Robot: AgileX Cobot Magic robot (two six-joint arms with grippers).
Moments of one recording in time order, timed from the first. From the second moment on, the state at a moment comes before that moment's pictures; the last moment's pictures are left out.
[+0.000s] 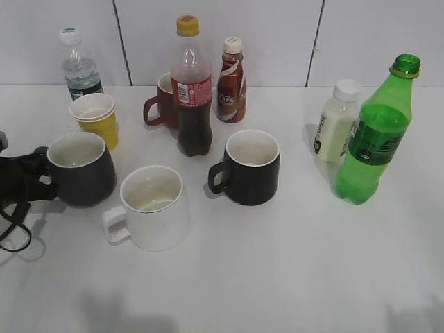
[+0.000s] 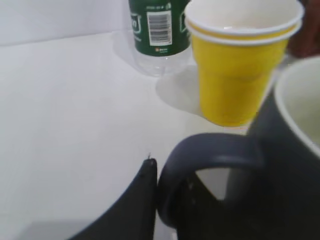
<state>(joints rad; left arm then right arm) -0.02 2.07 -0.45 0.16 -1.19 0.02 0.11 0.00 -0.51 0.13 1.02 -0.03</state>
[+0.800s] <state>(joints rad) -0.02 1.48 -0.33 0.19 -1.02 -0.04 0.11 1.08 -0.44 0.75 0.20 -0.75</state>
